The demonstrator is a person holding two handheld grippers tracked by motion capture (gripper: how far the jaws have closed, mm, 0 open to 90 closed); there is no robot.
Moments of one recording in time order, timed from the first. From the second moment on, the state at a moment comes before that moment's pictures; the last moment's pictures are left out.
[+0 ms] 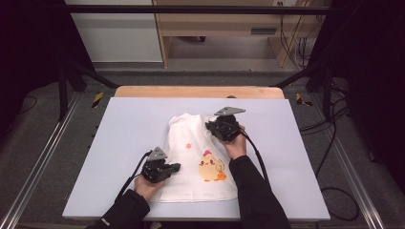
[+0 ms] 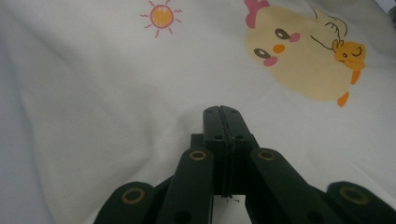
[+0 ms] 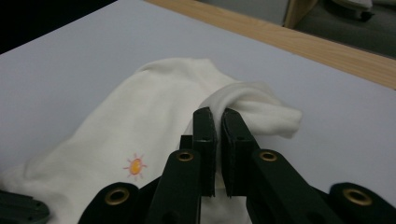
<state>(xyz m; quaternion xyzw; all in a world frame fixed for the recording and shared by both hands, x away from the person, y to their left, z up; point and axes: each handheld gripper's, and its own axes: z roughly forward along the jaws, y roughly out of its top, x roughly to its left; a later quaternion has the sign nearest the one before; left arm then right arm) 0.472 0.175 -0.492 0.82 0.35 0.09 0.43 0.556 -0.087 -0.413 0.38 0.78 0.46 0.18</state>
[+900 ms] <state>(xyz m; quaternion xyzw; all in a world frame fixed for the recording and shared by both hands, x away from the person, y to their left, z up) 0.472 0.175 -0.492 0.82 0.35 0.09 0.43 0.542 -0.014 -0.456 0.32 0.84 0.43 0.13</state>
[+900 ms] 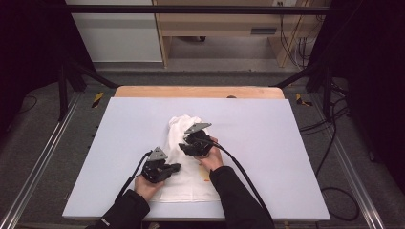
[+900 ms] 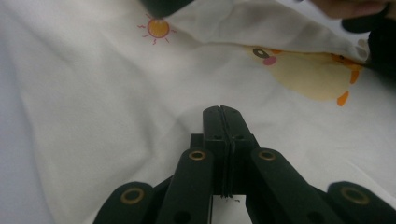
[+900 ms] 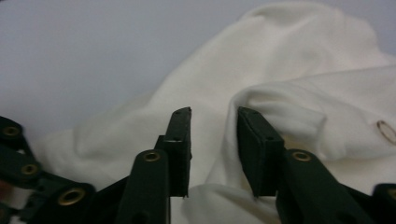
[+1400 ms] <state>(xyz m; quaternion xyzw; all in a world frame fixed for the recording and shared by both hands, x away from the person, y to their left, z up) 0.472 0.175 -0.492 0.82 0.35 0.09 0.43 0.553 -0.099 -0.421 0.41 0.78 0.45 0.18</state>
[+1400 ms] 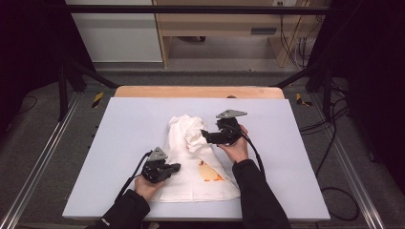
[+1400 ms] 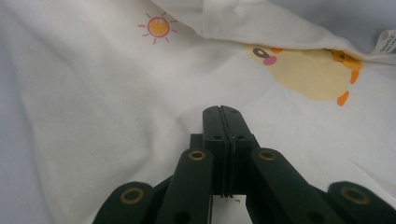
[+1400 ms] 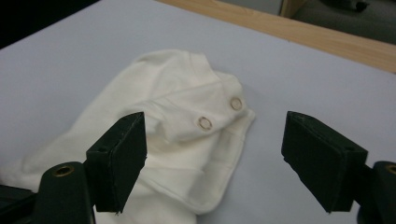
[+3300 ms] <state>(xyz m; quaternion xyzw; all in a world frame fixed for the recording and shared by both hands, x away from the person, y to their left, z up) 0.472 0.175 -0.492 0.82 0.35 0.09 0.43 0.590 -0.093 -0.462 0.45 0.78 0.39 0.20</state>
